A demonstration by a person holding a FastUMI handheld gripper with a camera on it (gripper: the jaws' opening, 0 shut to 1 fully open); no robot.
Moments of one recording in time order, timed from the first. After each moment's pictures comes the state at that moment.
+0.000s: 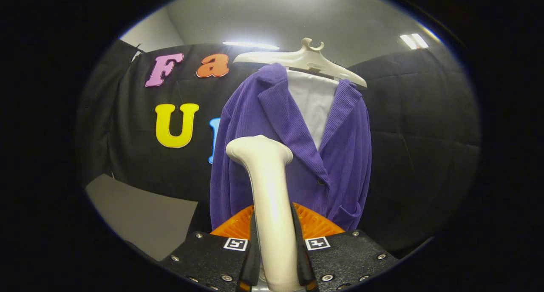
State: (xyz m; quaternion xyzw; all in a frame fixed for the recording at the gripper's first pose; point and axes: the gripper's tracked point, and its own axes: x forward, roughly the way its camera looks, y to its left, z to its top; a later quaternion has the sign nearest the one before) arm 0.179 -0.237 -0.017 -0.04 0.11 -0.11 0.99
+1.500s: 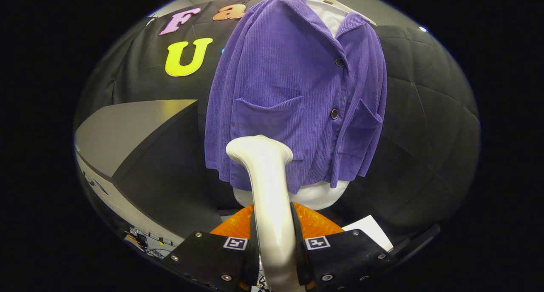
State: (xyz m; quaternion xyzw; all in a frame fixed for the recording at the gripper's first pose) arm 0.110 -0.236 -0.230 -0.05 0.27 -0.09 0.96
